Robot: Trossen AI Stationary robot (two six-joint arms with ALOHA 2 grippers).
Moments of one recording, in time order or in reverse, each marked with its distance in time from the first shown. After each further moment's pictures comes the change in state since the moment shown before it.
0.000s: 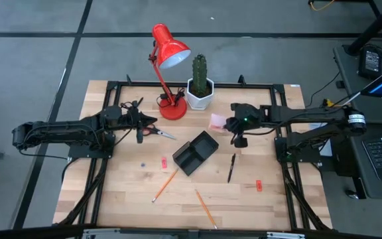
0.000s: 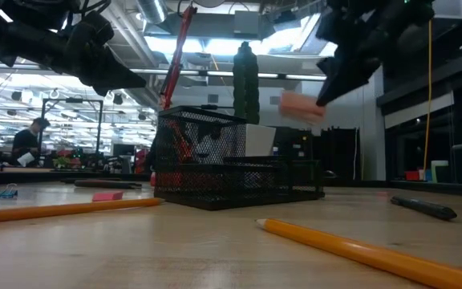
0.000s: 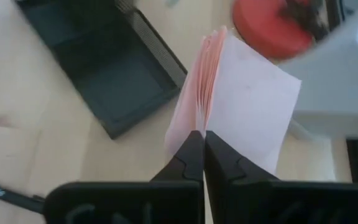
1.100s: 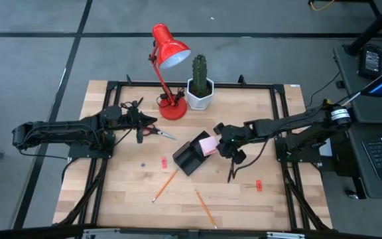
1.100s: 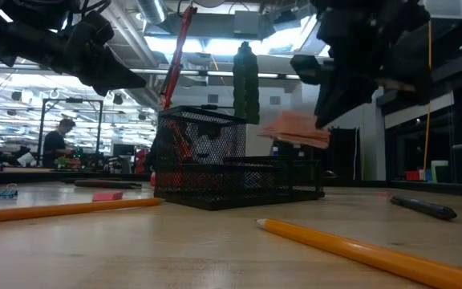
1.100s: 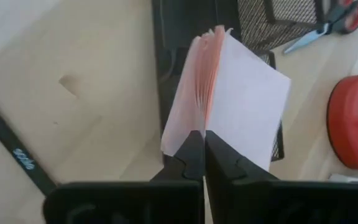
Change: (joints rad) left arm 0.000 0.000 0.000 0.000 0.000 0.003; right arm 0.202 0.227 0.033 0.074 -0.021 -0.356
